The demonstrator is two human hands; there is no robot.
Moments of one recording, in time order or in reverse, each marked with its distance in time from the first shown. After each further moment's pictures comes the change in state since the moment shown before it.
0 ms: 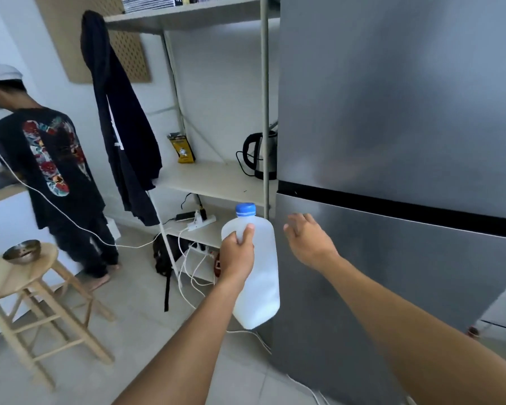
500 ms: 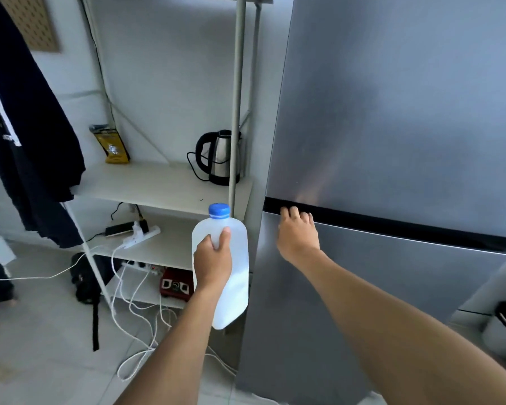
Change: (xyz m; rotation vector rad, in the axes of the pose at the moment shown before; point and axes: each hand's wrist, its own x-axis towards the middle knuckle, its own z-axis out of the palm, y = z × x) left_hand 0.133 -0.028 0.014 0.080 -0.068 0.058; right_hand 0.115 0.003 0.039 -0.673 0.103 0.181
